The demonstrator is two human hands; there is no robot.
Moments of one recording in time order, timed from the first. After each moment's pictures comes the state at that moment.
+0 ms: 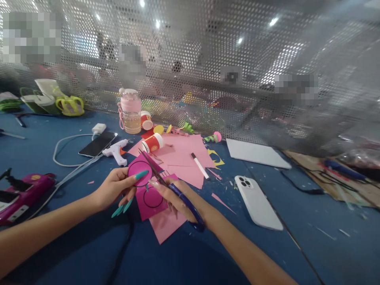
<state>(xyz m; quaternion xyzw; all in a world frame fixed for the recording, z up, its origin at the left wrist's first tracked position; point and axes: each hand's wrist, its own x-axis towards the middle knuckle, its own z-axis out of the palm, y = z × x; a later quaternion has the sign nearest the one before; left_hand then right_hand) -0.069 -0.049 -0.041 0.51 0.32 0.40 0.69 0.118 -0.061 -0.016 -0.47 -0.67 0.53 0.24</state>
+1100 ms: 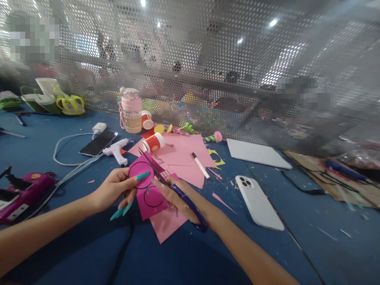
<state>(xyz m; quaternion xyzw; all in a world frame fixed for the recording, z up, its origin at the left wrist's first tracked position) -0.070 -0.051 -0.045 0.53 0.29 0.39 0.69 0.128 -0.055 -0.027 -0.45 -0.69 0.52 0.21</state>
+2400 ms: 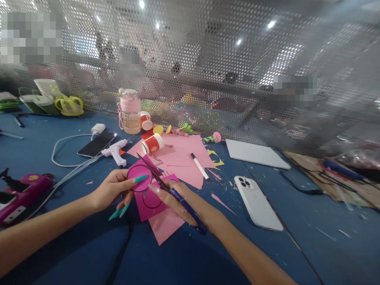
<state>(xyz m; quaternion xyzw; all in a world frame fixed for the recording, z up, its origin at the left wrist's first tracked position) -0.073 -0.050 -0.041 0.51 0.33 0.37 0.70 0.126 -0.061 -0.014 -0.46 -0.72 0.49 0.17</state>
